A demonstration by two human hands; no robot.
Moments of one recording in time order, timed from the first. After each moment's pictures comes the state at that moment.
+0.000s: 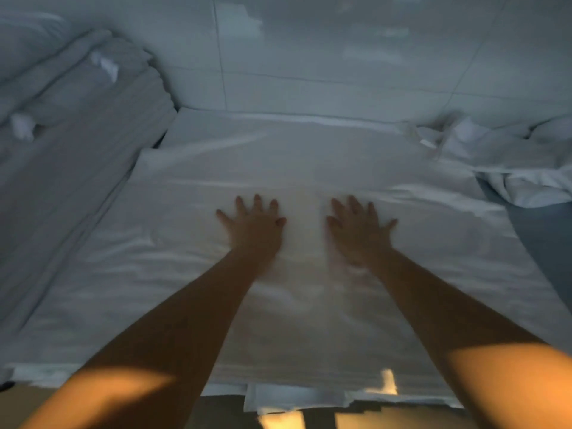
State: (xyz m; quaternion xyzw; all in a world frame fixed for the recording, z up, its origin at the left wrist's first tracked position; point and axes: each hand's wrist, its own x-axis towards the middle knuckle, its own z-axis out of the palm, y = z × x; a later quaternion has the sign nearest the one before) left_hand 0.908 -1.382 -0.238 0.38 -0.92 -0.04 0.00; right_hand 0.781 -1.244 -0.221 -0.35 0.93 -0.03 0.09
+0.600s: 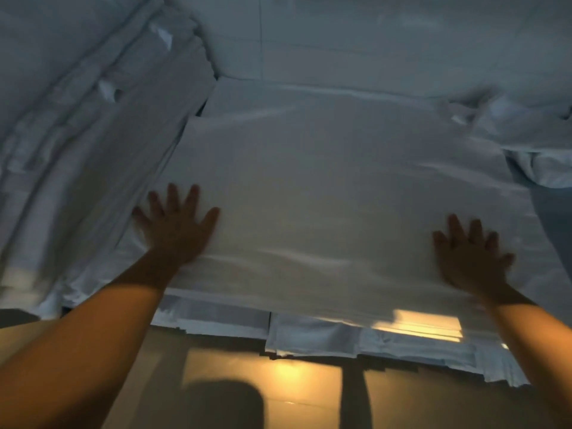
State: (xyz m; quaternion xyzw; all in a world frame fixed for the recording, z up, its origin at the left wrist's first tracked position) left_hand 1.111 -1.444 -0.245 0.55 -0.84 -0.03 -0.02; right_hand 0.786 -1.090 -0.212 -0.15 0.98 -0.04 0.12
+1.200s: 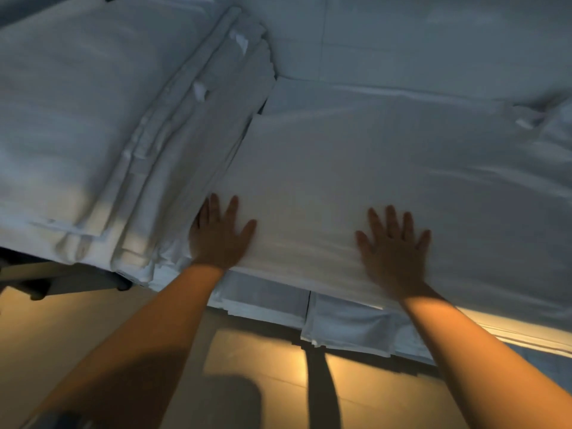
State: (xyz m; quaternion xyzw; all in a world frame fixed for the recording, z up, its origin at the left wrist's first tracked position) left_hand 1.178 -1.429 -0.252 0.53 -0.84 -0.07 0.05; right_hand 0.931 -1.216 -0.247 -0.37 0.93 0.00 0.03
